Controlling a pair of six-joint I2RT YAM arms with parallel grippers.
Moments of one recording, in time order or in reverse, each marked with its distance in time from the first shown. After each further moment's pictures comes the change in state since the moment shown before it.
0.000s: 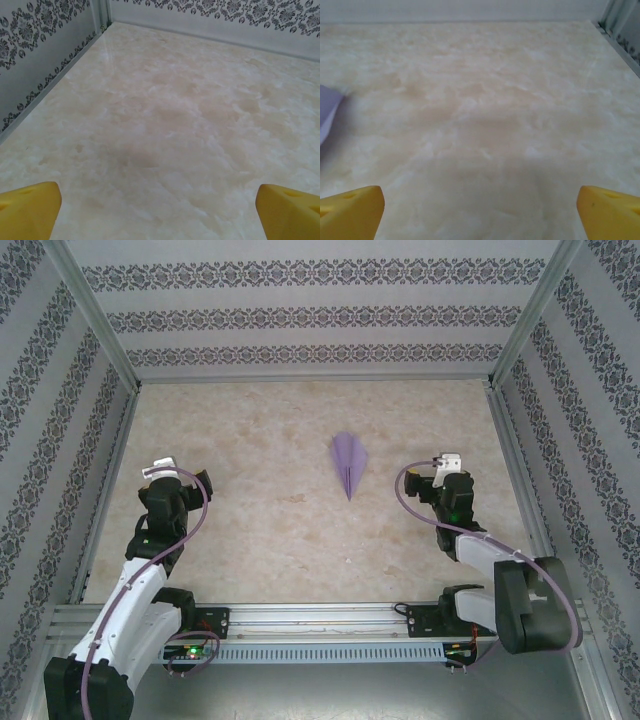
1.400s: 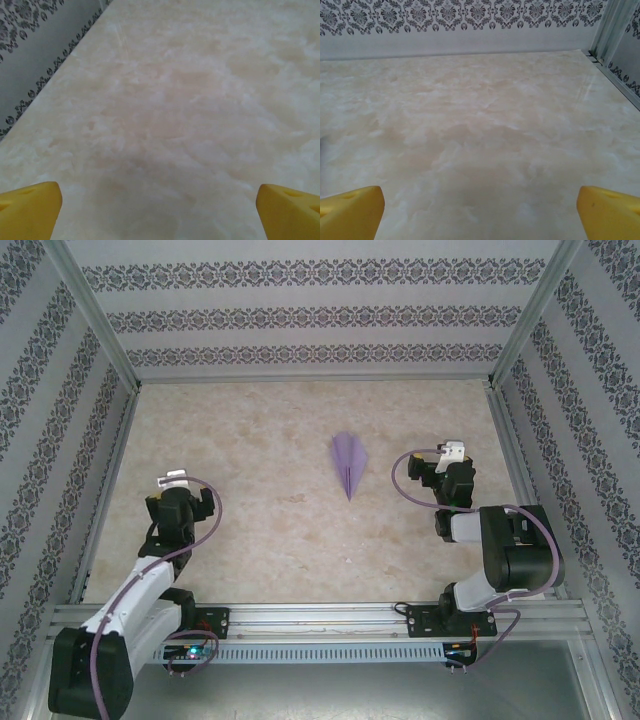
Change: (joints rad) left arm 0.008 0.137 -0.169 0.228 -0.048 0.147; right arm -0.071 0.310 0.082 0.309 -0.020 0.002
